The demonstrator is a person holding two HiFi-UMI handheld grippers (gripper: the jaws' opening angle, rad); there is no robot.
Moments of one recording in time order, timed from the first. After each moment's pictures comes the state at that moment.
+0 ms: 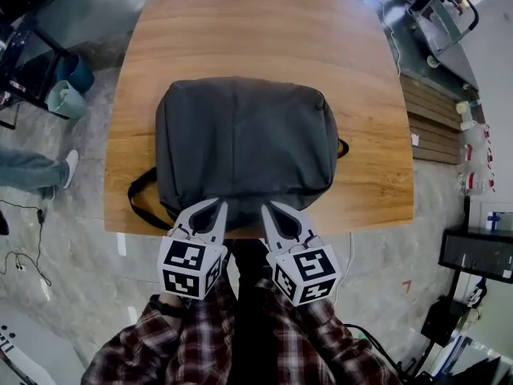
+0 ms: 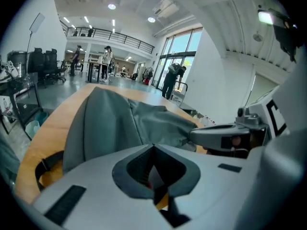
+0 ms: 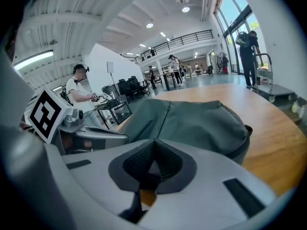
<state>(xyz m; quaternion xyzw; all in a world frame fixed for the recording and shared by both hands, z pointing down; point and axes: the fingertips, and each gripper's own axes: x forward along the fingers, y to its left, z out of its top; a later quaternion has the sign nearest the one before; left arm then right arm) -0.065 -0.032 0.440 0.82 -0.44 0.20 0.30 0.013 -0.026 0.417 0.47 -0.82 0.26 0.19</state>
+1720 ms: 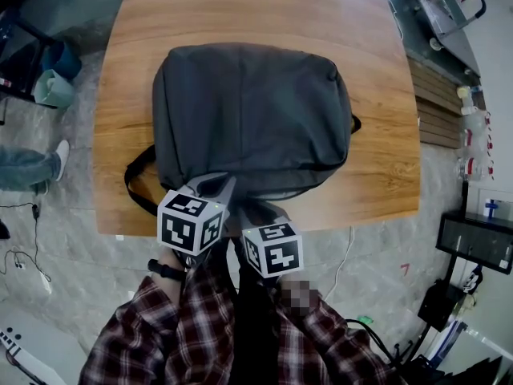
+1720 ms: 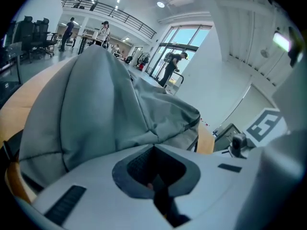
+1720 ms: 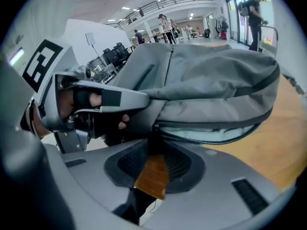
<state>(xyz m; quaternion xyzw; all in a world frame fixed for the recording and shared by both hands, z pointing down) -0.046 -0.086 0.515 0.83 -0.34 0.22 0.39 -0.022 -0.022 0.540 0.43 -0.73 0.40 0.34</state>
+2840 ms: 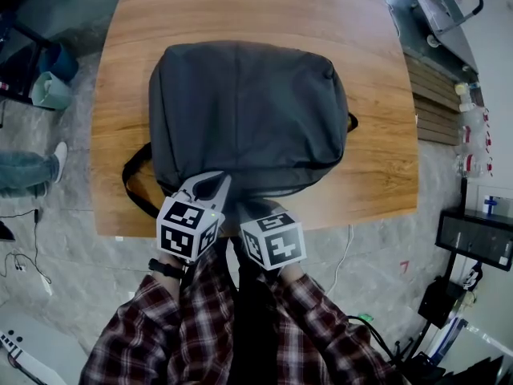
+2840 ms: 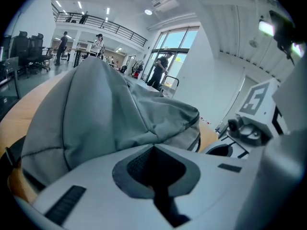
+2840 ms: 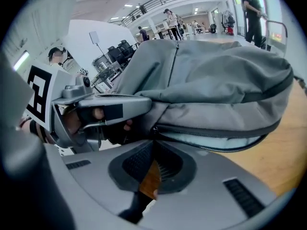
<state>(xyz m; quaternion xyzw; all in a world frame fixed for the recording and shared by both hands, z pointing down) -0.048 -0.088 0.516 0.85 -0.35 0.20 0.32 -0.027 -0.028 0.540 0.39 -0.75 0.41 0.35</state>
